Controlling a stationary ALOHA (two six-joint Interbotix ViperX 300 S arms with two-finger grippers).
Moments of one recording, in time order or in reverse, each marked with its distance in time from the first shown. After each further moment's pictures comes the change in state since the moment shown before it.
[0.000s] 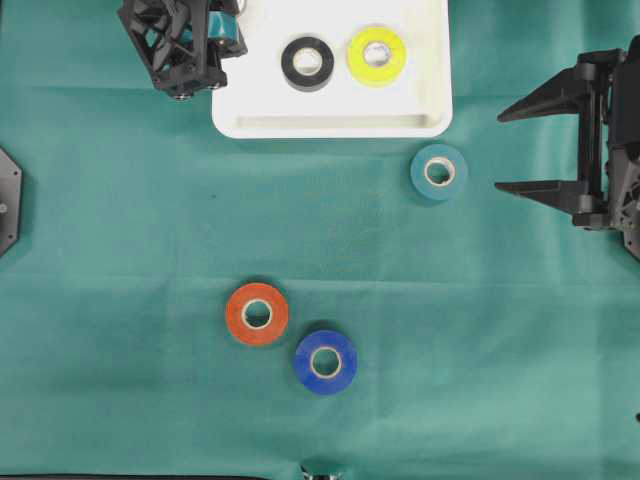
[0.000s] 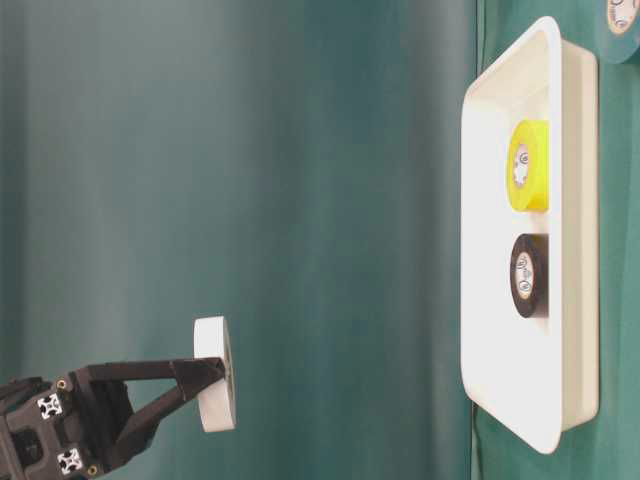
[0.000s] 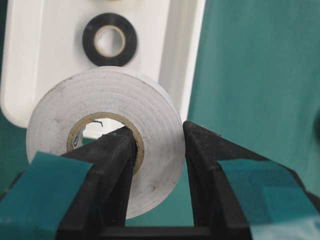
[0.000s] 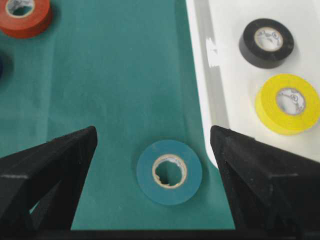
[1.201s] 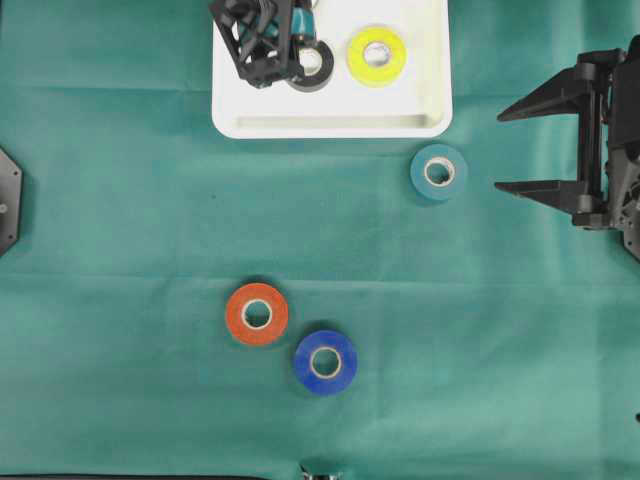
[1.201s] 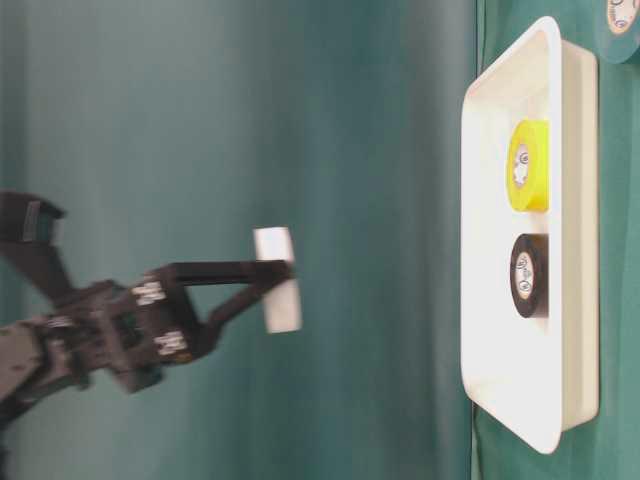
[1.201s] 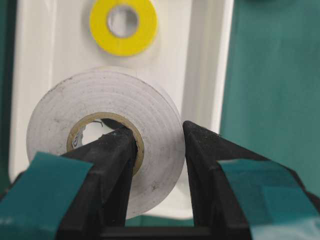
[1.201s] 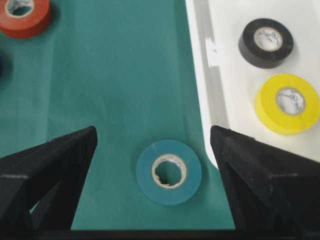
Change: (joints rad) left arm 0.021 0.218 -0.083 0.000 -0.143 0.080; right arm -0.002 0.000 0.000 -0.002 0.000 0.000
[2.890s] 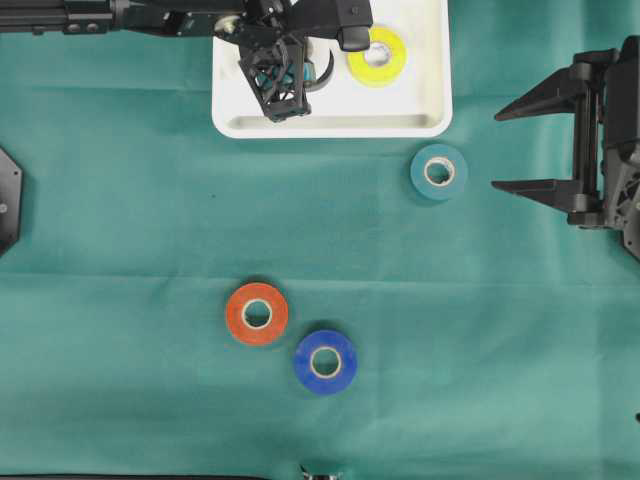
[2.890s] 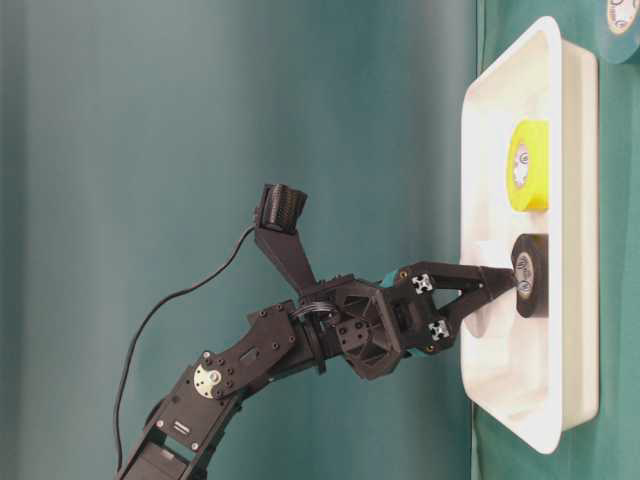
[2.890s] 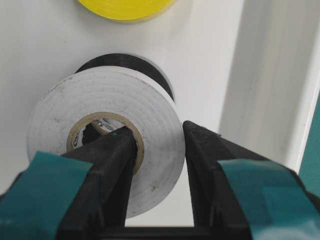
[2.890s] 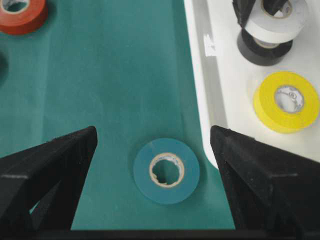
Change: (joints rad) left arm 0.052 0.202 0.229 -0.002 -0.359 -0.003; right arm -0.005 0.017 0.000 -0.005 -0.005 0.000
